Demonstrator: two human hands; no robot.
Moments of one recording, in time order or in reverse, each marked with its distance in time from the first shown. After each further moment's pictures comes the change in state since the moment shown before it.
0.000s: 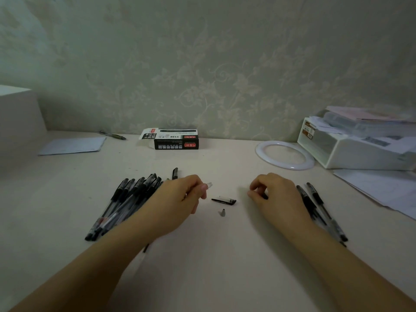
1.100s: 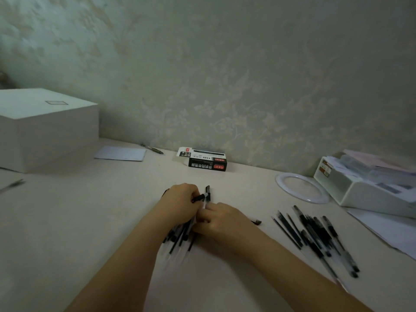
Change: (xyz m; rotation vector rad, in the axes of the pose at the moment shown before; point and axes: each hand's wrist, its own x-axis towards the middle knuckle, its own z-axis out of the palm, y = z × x) left_hand -0.018 -0.019 -0.061 0.258 0.049 -0.254; right_hand -0.006 -0.137 0.043 -0.360 -0.107 -1.137
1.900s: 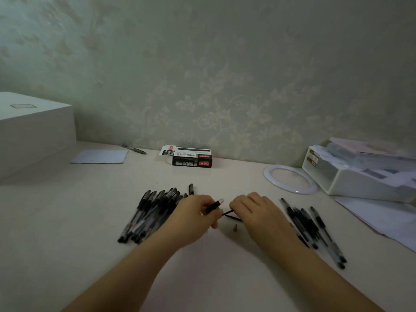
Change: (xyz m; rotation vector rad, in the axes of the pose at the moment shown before) left_hand -0.007 0.043 0.047 -0.413 -0.061 0.086; right_hand -0.091 0.043 0.003 -0.154 0.125 0.393
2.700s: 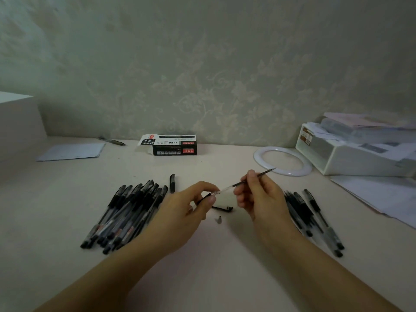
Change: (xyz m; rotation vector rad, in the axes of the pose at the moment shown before) left_hand 0.003 0.002 0.024 -0.012 0.033 0.168; right_hand 0.003 0.005 -0.001 1.544 0.310 1.216
